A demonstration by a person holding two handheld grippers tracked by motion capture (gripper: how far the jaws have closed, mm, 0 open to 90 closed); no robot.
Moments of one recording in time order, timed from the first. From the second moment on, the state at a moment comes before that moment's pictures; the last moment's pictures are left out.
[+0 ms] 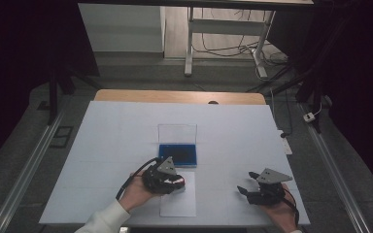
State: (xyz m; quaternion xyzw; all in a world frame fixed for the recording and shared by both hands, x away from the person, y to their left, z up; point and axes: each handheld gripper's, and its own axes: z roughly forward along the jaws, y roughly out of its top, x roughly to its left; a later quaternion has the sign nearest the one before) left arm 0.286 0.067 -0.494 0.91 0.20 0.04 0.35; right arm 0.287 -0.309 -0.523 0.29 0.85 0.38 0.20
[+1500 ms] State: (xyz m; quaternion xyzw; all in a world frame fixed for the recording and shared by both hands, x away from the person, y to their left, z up) left arm 0.283 0.057 -0.496 0.93 0.20 0.05 0.31; right arm 0.286 -0.308 -0.523 0.29 0.86 0.38 0.20
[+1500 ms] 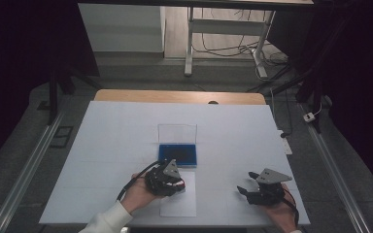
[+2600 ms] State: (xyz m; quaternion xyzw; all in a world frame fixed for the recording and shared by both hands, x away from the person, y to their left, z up) left arm 0.284 0.056 -0.501 0.93 0.20 0.05 0.31; right arm 0.285 -0.305 -0.522 0.29 0.86 0.38 0.20
